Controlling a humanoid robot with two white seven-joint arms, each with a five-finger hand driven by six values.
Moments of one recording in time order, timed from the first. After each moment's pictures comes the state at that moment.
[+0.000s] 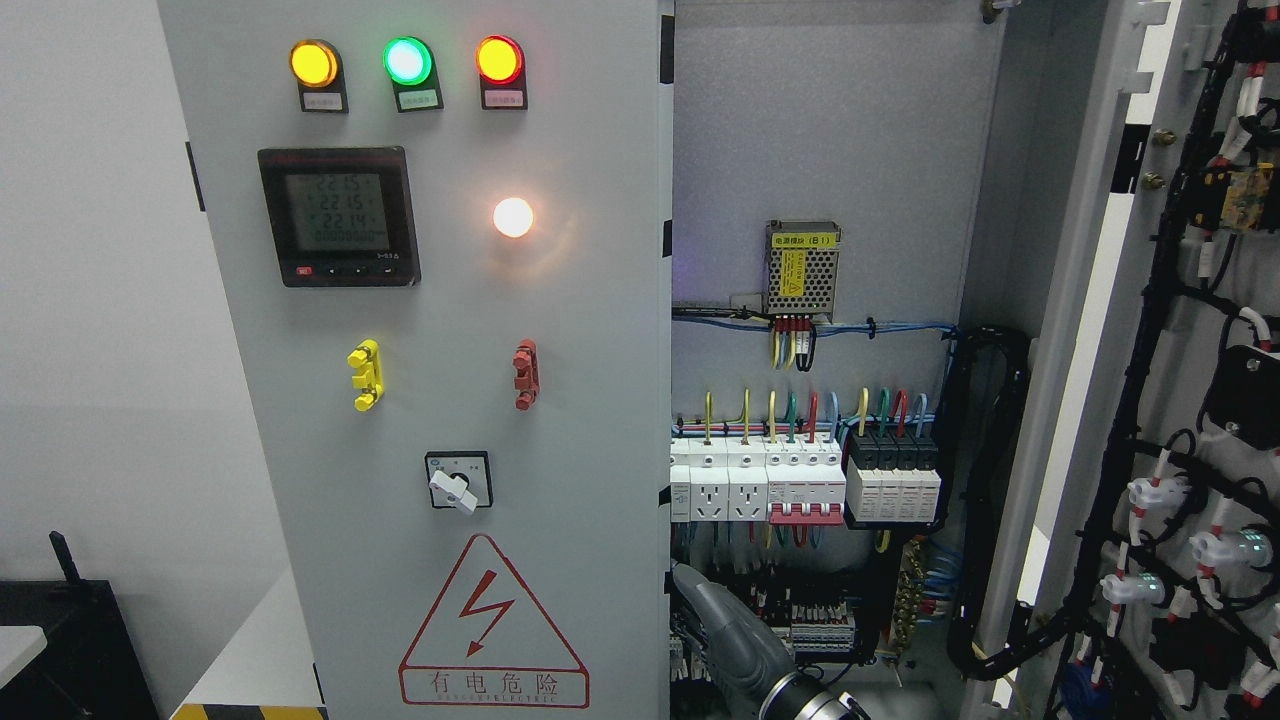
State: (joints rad) left arm 0.06 -0.04 0.04 0.00 0.00 -0.19 -0.23; right arm -0.57 0.00 0.31 -1.30 -0.30 0.15 0.37
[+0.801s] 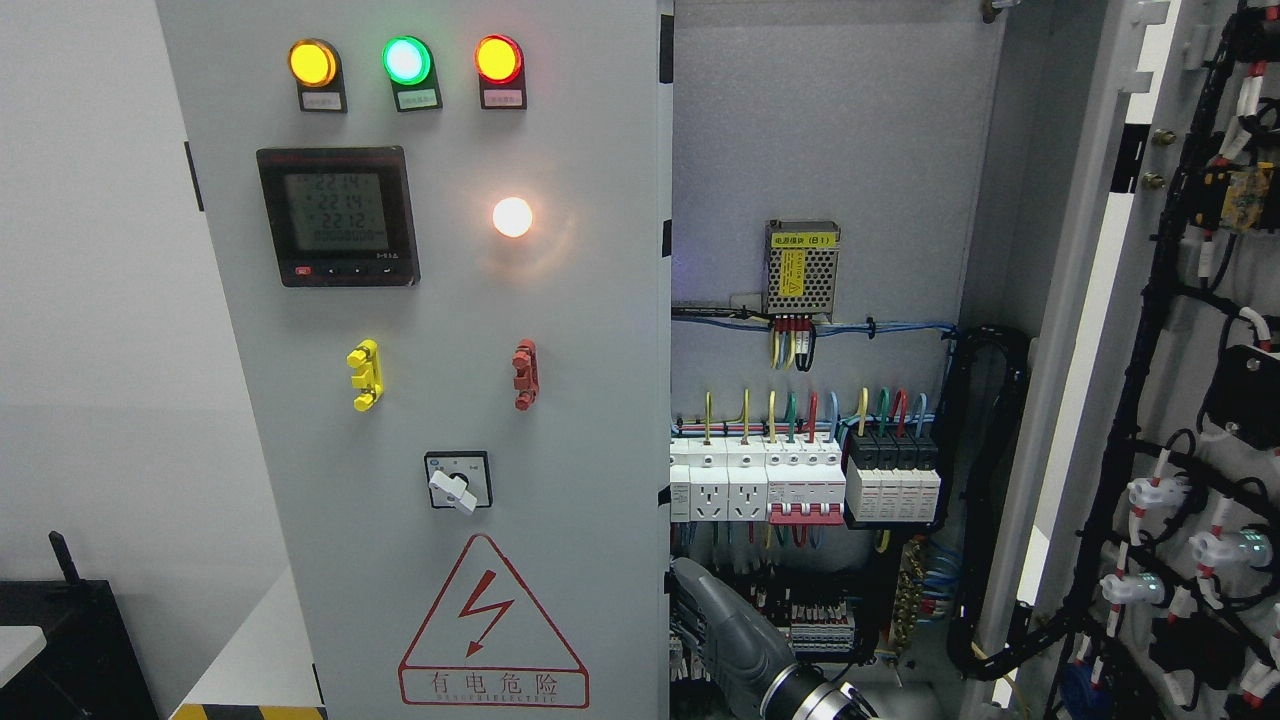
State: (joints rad) left arm 0.06 -0.04 0.04 0.00 0.00 -0.20 -0.23; right arm -0.59 0.00 0.30 -1.27 -0.34 0.15 0.42
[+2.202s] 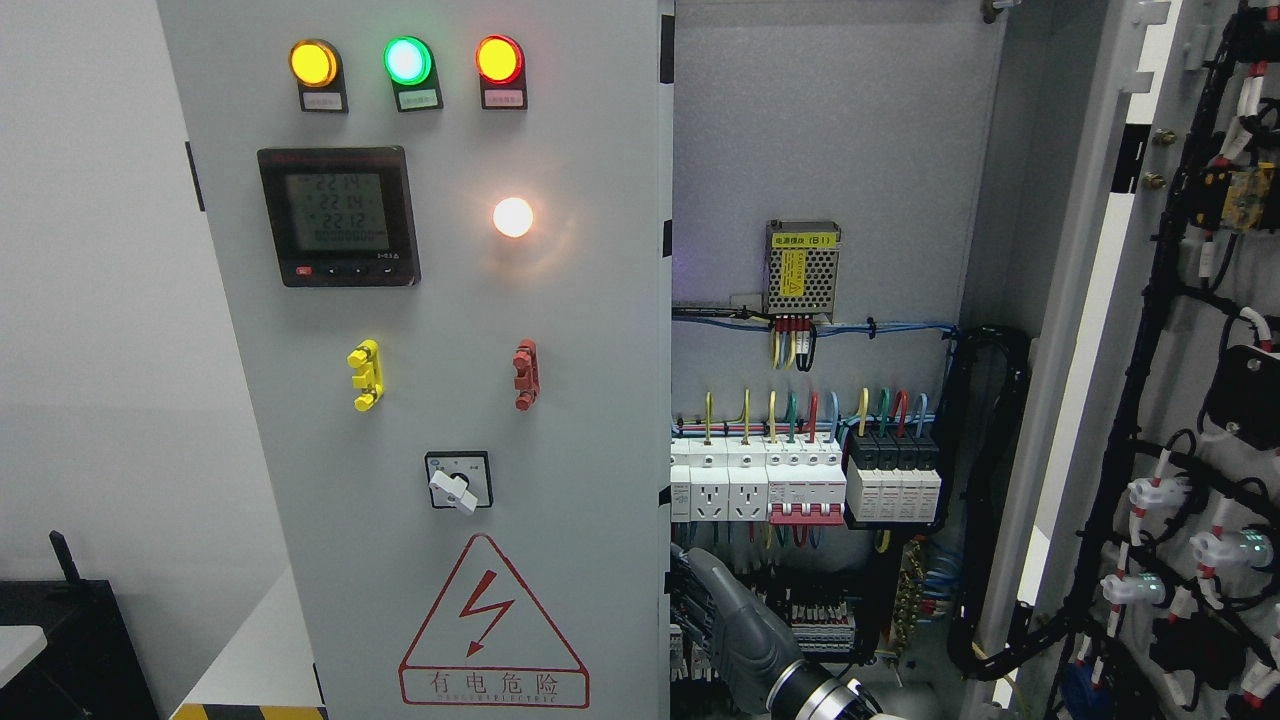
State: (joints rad) left arm 0.06 -0.04 0.04 0.00 0.00 -0.19 -0.22; right arm -0.59 0.00 0.28 -1.25 -0.40 0.15 0.41
